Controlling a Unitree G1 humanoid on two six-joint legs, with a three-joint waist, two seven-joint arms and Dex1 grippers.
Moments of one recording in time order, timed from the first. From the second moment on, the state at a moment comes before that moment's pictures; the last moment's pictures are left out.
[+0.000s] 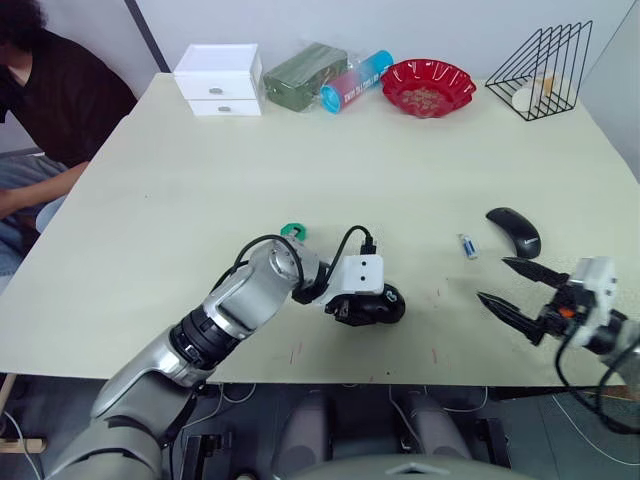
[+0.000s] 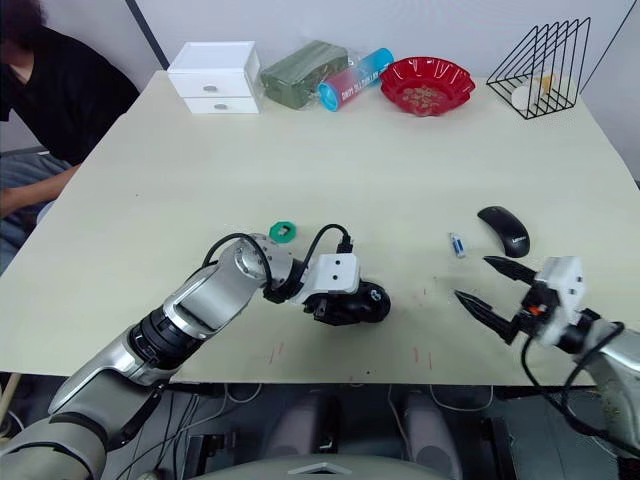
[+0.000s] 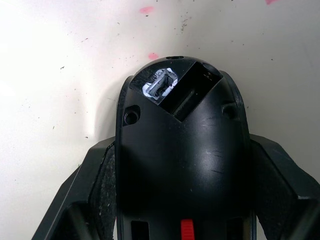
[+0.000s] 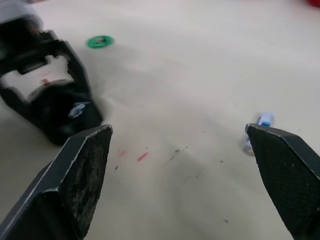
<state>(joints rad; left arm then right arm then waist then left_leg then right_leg) -0.66 0.62 -0.63 -0.22 0.03 0.63 -1.17 0.17 -0.56 -0.26 -0.39 0.54 0.35 0.78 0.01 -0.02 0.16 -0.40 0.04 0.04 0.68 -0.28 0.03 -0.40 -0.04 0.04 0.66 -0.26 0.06</state>
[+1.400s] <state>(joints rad) -0.67 0.60 -0.63 -0.25 0.03 0.74 -1.18 -0.01 -0.49 -0.10 -0.43 0.30 0.71 0.37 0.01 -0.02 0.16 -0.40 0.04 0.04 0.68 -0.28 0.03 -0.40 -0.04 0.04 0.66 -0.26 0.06</state>
